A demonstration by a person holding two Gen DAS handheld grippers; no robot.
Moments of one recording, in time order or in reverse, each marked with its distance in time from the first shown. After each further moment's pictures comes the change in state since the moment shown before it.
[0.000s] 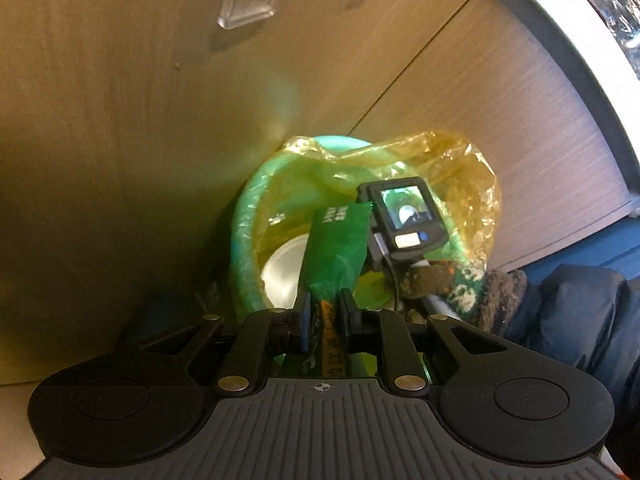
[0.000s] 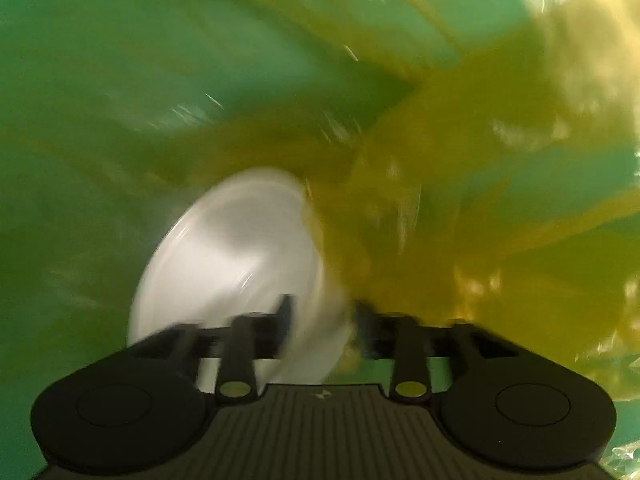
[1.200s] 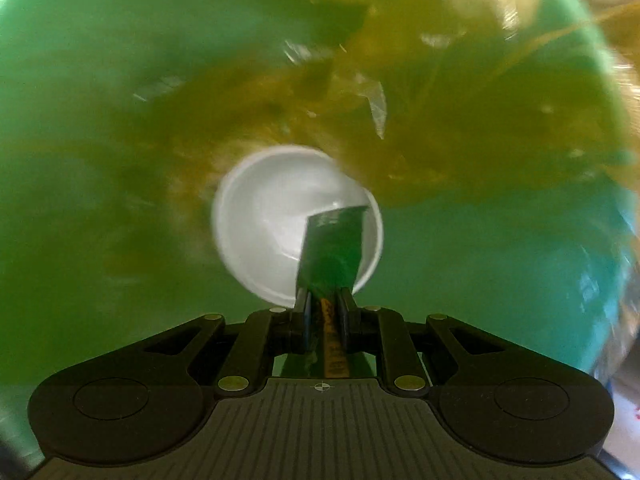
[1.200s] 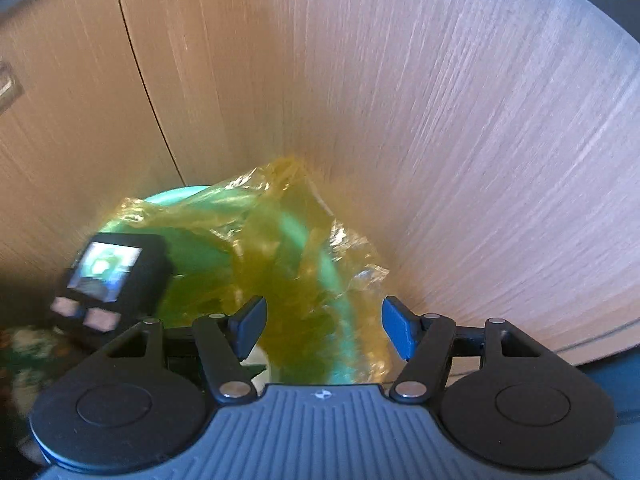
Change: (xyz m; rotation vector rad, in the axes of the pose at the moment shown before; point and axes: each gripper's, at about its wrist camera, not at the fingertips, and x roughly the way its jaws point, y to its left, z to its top) left arm 0.298 -0.060 0.020 -0.054 0.638 0.215; right arm -0.211 -0.109 -0.109 0.123 -0.559 -0.057
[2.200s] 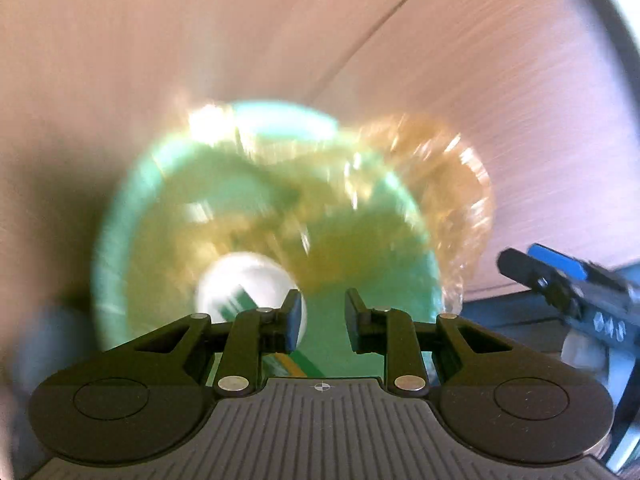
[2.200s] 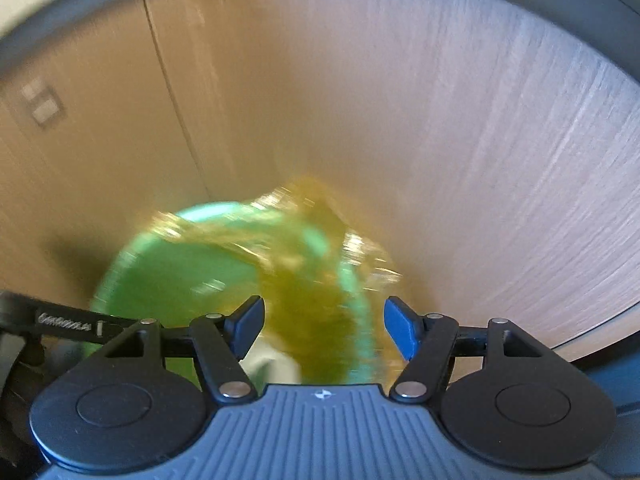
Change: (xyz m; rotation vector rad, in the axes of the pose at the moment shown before) left arm -0.183 0.059 -0.125 0.041 -0.598 -0.251; right arm -0.047 -0.008 -0.005 0.073 -0.096 0.158
